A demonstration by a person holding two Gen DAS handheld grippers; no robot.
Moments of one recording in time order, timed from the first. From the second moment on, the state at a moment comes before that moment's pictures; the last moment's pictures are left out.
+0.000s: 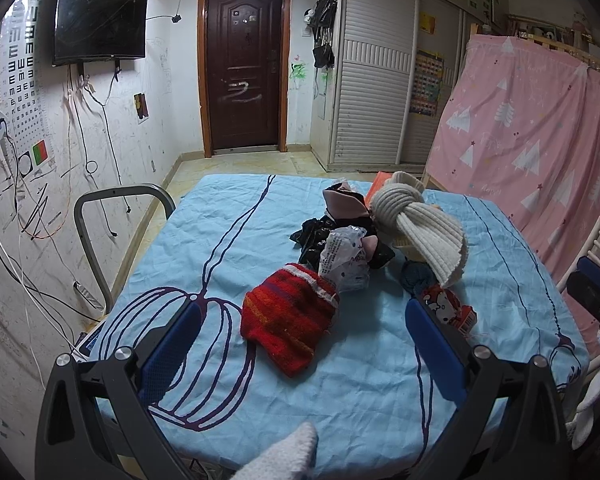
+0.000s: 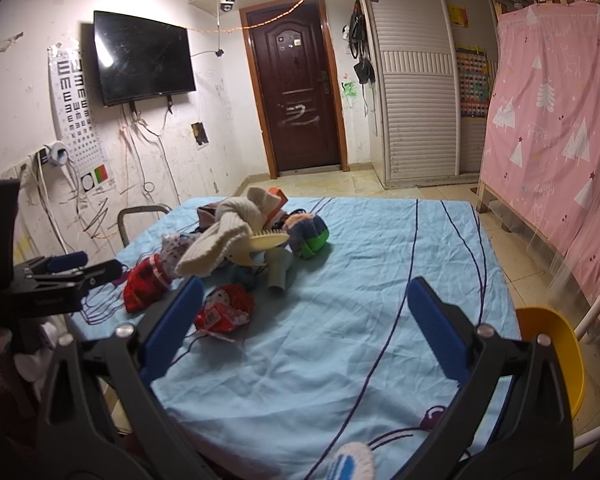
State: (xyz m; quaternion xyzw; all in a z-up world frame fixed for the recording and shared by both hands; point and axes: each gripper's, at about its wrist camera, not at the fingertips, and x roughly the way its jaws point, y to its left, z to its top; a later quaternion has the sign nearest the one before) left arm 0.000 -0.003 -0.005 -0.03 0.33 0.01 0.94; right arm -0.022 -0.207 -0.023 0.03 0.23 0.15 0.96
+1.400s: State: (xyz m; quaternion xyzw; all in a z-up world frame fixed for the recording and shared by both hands) left arm 0.001 -0.004 -0.007 -0.02 0.33 0.01 0.94; right arm -0.020 -0.207 -0.021 0.03 0.23 0.15 0.96
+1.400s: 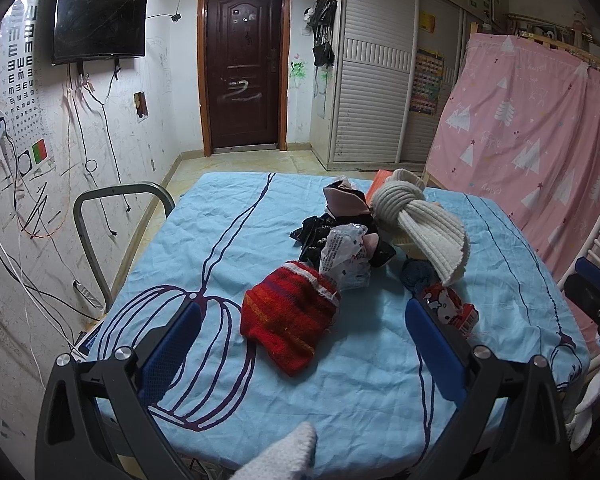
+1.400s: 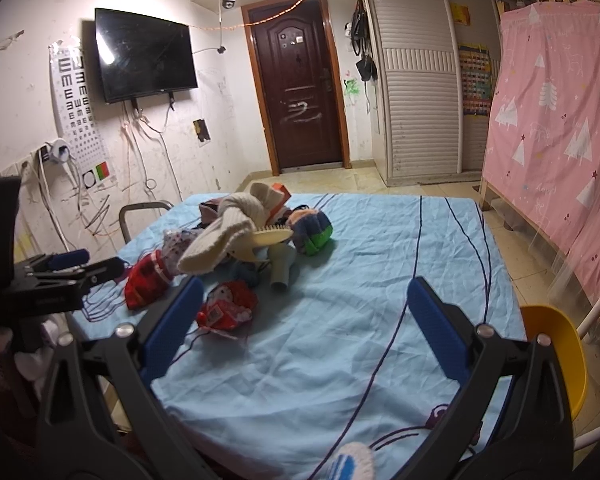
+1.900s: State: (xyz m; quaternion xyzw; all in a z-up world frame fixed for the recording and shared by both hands) left arm 0.033 0.022 -0.027 -0.02 0.36 0.00 0.93; right arm 0.002 -0.157 -0.050 0.02 0.29 0.19 0.94
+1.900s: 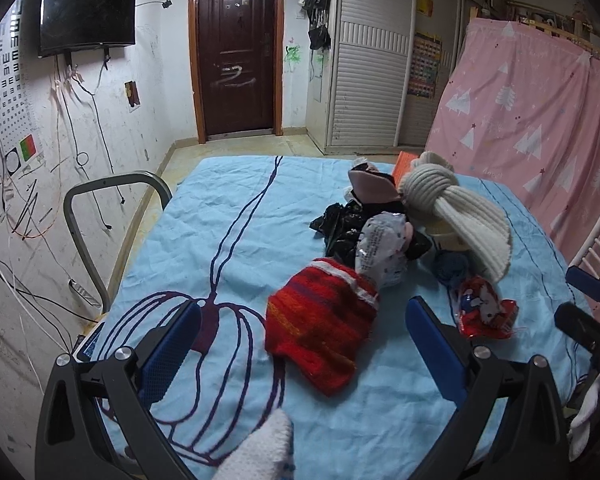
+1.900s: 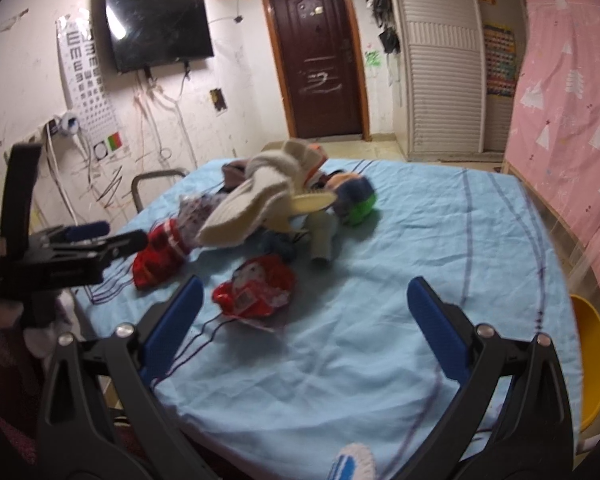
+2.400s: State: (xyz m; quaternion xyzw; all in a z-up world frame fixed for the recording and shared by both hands) left arm 0.070 0.026 -0.056 -0.02 0.39 -0.07 0.92; right arm 0.046 -0.106 -0.076 -0.02 0.37 0.20 0.91
